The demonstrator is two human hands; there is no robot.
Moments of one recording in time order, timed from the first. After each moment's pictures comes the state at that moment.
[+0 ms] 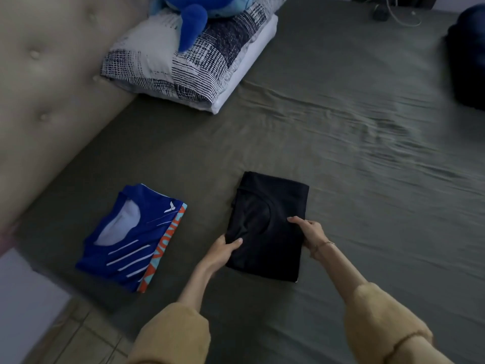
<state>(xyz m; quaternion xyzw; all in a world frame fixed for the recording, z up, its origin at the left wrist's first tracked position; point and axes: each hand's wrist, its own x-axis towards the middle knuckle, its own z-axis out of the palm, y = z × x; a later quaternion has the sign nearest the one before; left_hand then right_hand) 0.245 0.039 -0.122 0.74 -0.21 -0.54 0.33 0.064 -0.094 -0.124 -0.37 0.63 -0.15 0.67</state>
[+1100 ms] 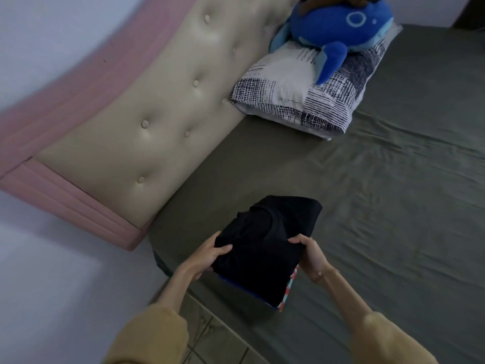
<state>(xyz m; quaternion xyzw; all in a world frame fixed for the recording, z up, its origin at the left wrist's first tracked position) 0.542 0.198 -0.035 0.73 -0.19 -0.54 0.37 0.342 0.052 -0.054 -0.32 0.42 -0.13 0.84</state>
